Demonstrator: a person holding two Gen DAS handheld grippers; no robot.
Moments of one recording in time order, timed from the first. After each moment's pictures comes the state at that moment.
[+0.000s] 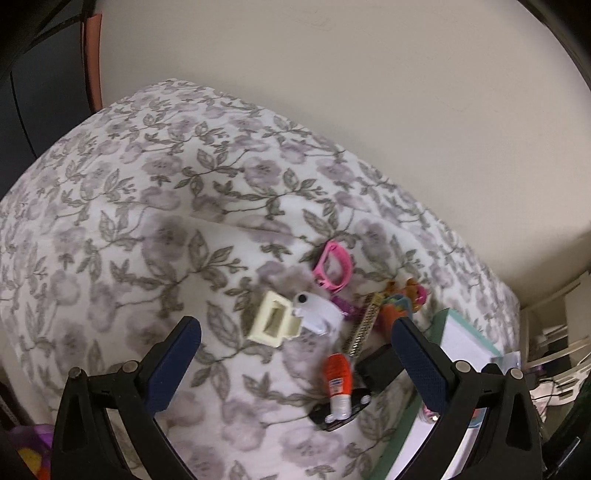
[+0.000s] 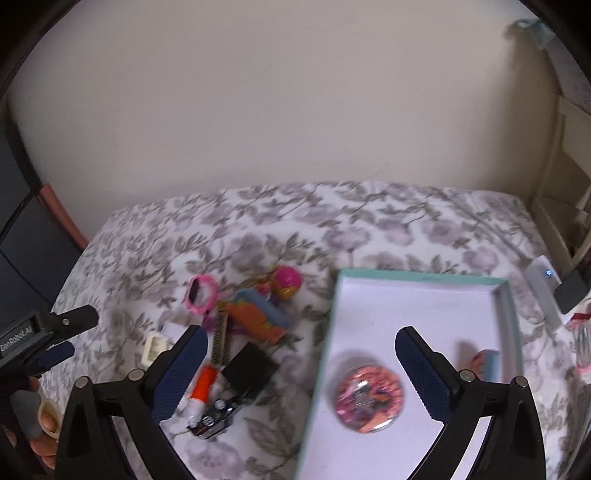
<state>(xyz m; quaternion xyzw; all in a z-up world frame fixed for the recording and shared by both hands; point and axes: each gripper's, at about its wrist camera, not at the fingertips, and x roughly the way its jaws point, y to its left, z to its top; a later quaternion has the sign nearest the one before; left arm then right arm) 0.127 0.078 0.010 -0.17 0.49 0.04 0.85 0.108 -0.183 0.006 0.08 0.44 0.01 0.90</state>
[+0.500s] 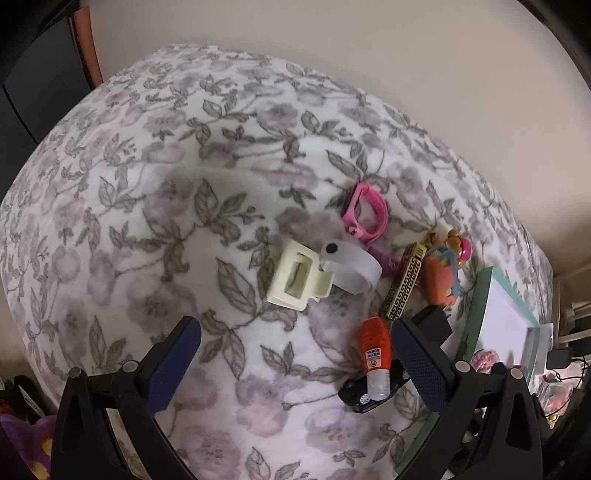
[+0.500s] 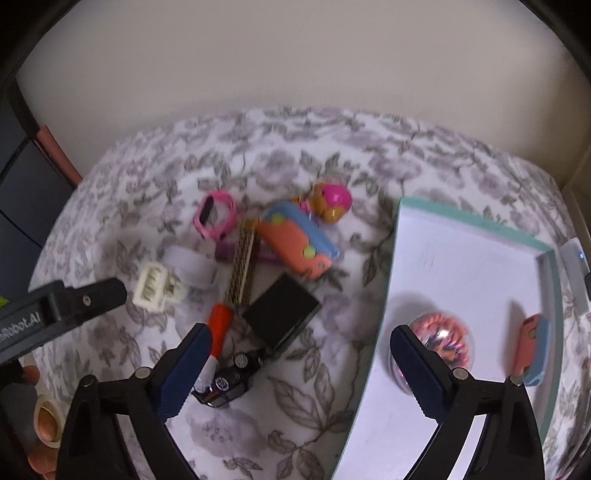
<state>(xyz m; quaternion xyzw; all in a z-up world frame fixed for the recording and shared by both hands) 0.135 0.066 -0.039 -0.14 0.57 0.05 0.81 0.117 -0.134 -0.054 0.04 0.54 0.03 0.84</state>
